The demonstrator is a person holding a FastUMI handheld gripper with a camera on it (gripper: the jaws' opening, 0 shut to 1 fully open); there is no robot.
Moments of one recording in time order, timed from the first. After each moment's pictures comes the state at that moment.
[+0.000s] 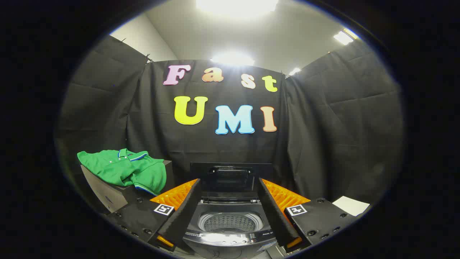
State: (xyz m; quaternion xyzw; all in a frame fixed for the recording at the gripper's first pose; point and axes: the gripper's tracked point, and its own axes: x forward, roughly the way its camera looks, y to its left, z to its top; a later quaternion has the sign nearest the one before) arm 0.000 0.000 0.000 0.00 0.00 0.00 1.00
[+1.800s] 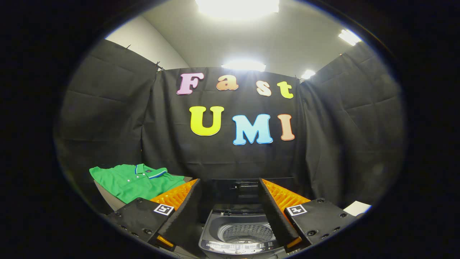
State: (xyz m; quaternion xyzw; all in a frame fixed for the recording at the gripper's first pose) arm 0.022 0.067 0.059 0.01 -0.02 0.07 1.00
